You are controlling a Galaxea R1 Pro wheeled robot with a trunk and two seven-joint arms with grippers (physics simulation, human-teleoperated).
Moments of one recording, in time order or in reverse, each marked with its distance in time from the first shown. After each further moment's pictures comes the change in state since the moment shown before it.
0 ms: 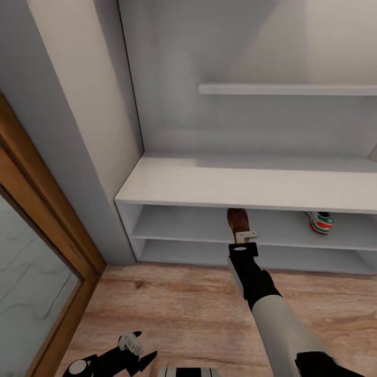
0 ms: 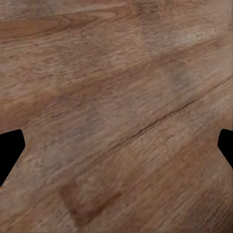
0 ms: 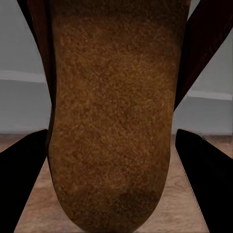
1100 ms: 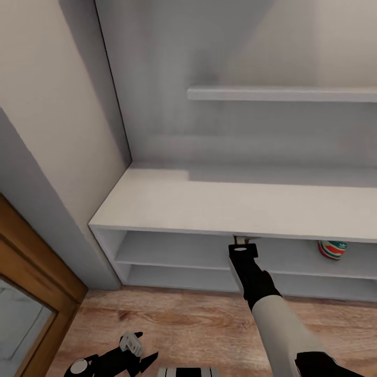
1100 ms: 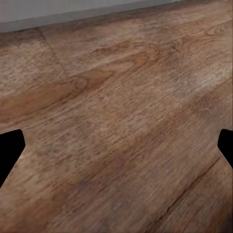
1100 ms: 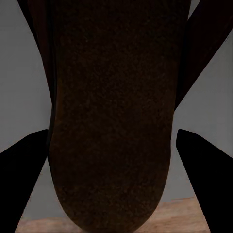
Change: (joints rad) left arm 0.000 0.001 -0.025 0.000 0.002 0.003 0.001; right arm 0.001 0.000 -0.004 0.005 -0.022 -0.003 -0.001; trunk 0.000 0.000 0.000
